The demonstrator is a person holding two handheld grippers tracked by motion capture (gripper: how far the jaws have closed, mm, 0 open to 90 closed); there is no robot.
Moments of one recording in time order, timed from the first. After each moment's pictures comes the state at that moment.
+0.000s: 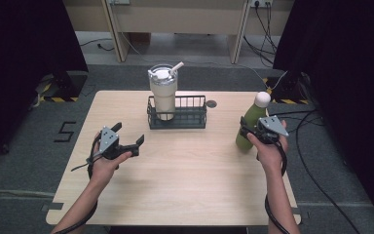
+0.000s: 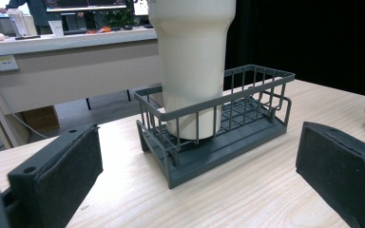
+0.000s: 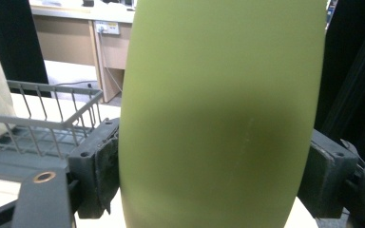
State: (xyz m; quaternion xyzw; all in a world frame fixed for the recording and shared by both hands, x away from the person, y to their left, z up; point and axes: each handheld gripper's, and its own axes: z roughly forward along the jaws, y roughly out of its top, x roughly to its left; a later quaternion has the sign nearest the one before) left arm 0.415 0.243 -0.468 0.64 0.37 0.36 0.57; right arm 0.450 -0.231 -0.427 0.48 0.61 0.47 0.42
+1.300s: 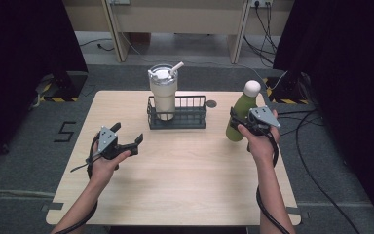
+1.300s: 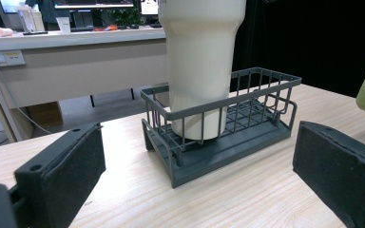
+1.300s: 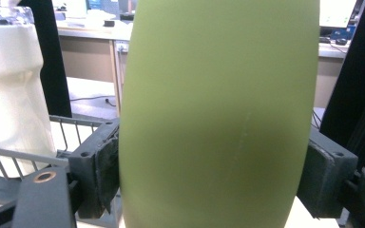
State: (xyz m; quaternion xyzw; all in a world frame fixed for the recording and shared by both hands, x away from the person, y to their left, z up) left arm 0.415 0.245 -0.467 0.63 0.38 0.36 0.57; right arm 0.459 -0.198 -0.398 0.46 0.60 0.50 0.42
